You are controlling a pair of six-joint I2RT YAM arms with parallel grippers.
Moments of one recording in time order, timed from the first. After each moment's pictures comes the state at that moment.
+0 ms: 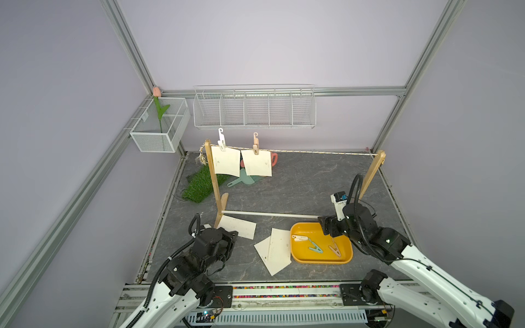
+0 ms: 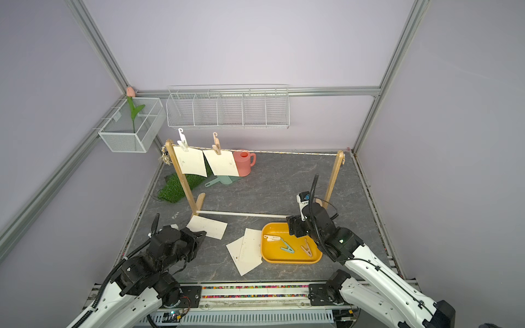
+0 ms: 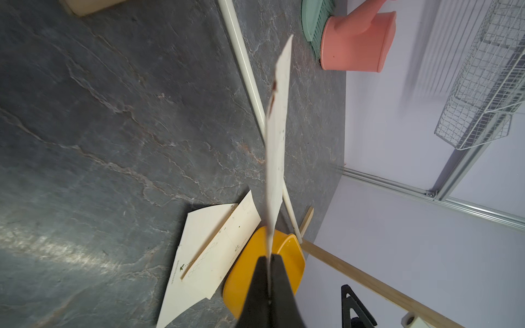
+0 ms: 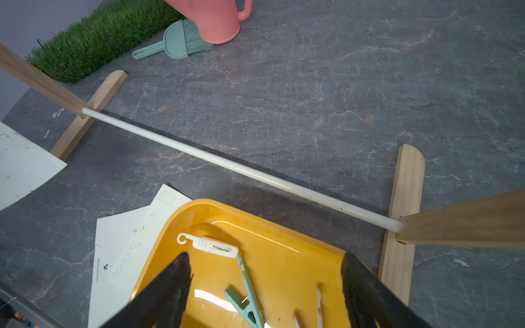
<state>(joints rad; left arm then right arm) -0.71 0.42 0.49 -0.68 -0.10 -1.68 0.70 0.83 0.74 -0.60 0.20 0.38</state>
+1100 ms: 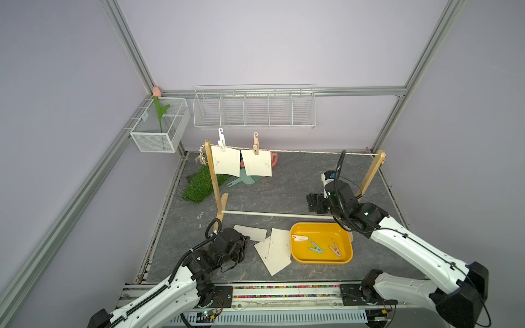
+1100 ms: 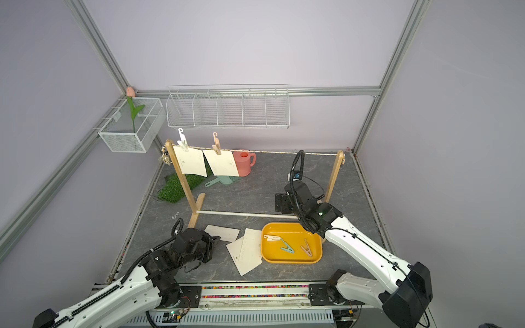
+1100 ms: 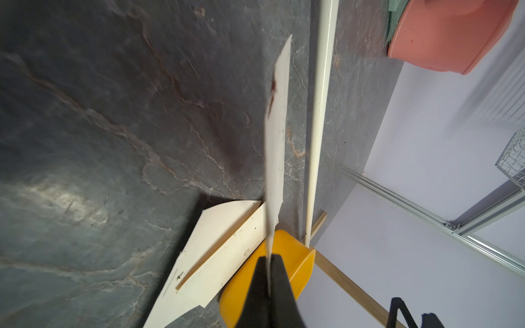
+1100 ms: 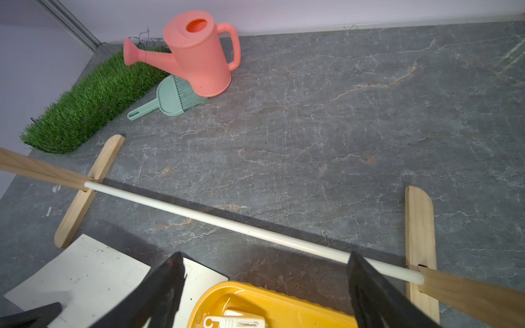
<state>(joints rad) -0.85 0.64 0.35 -0.42 -0.12 -1.94 0.71 1.15 0.99 -0.56 0.28 0.48</state>
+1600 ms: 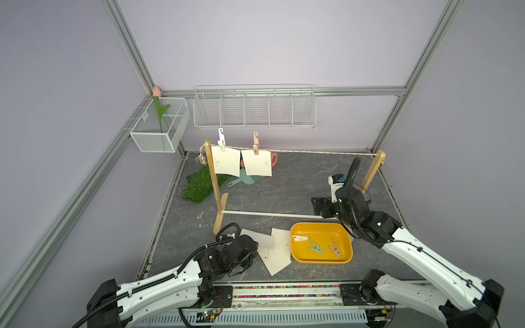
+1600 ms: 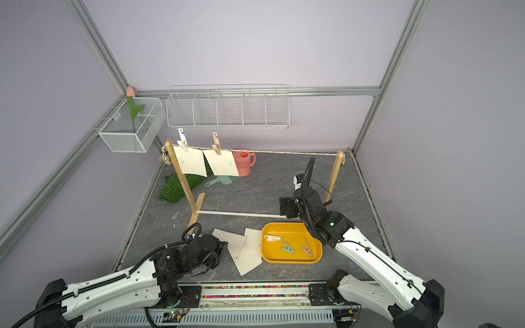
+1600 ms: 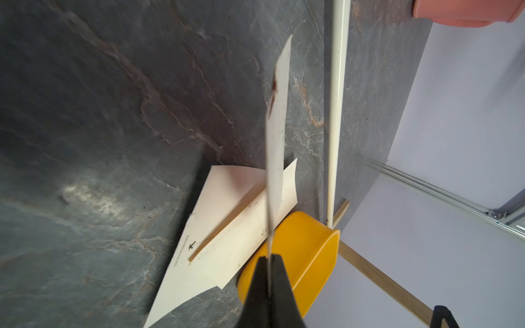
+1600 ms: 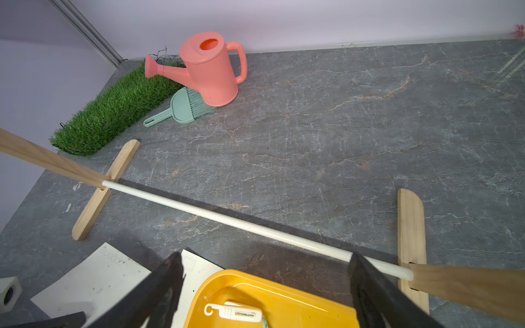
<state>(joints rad) -1.12 0.80 0.41 -0.42 -0.29 -2.07 0.71 1.00 0.92 -0.55 0.28 0.45</state>
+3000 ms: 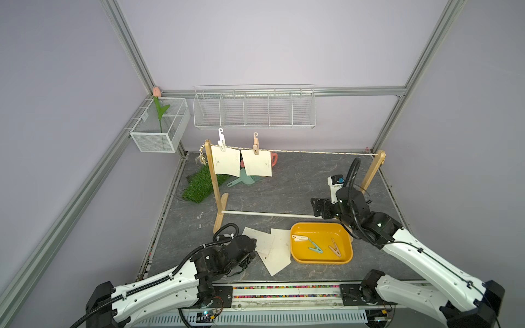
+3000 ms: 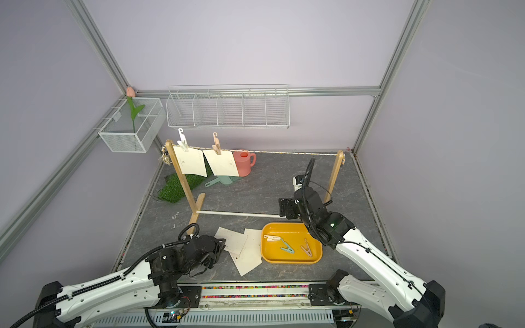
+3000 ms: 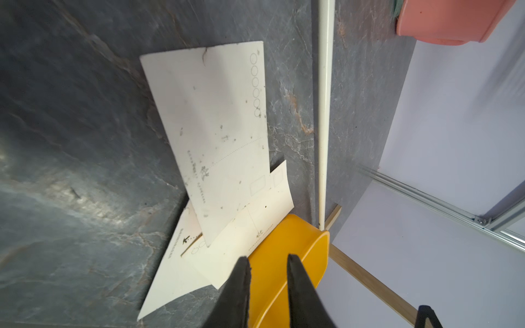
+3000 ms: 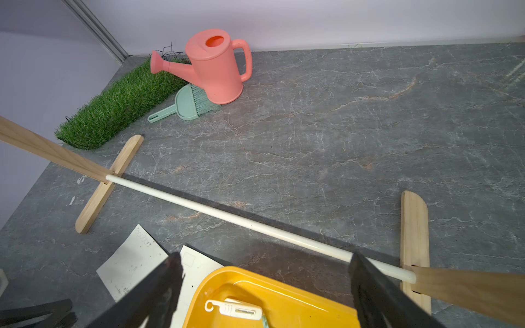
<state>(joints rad) -1.13 0.73 0.46 -0.52 -0.33 -2.08 0.71 0.99 0.92 -0.54 0.26 0.43</state>
